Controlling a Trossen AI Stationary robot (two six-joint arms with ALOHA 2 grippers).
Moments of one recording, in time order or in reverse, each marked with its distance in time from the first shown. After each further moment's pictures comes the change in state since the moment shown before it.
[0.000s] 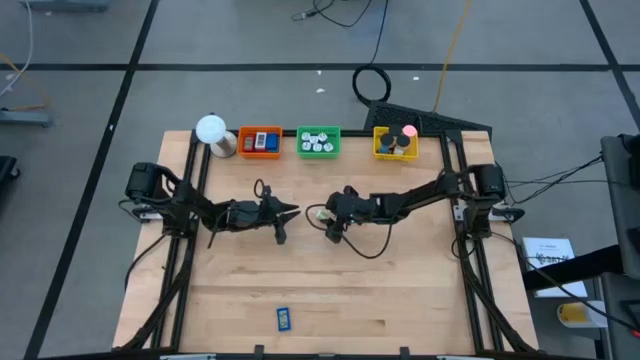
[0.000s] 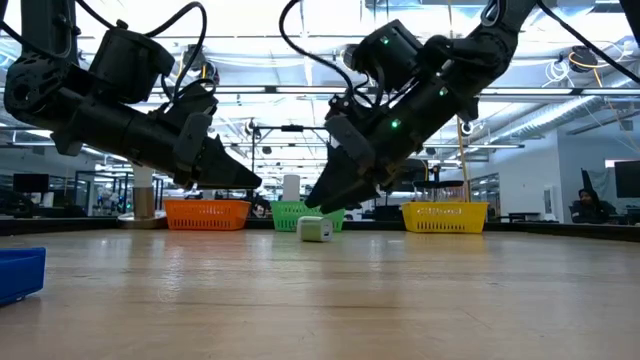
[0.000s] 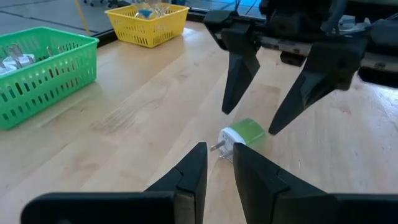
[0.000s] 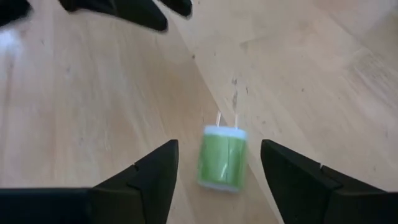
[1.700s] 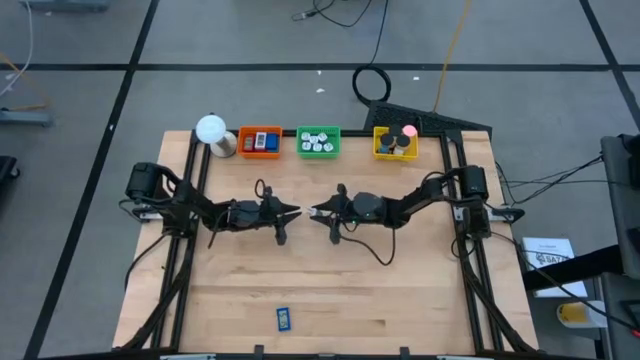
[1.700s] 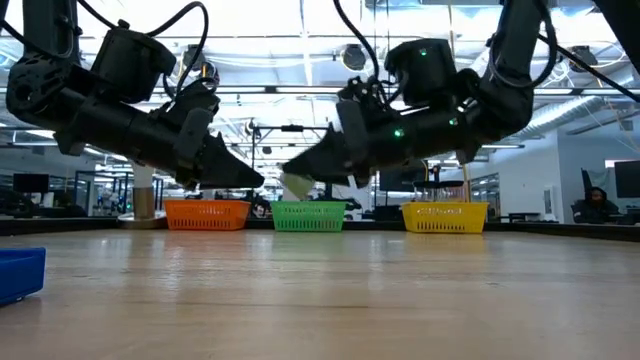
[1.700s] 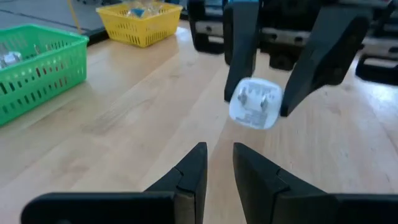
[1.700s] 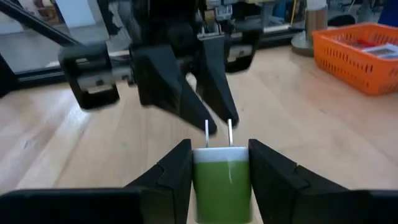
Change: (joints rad) left arm 0.002 0.006 0.008 0.004 0.028 -0.011; right arm -0.018 0.130 -0.158 0.767 -0.108 -0.202
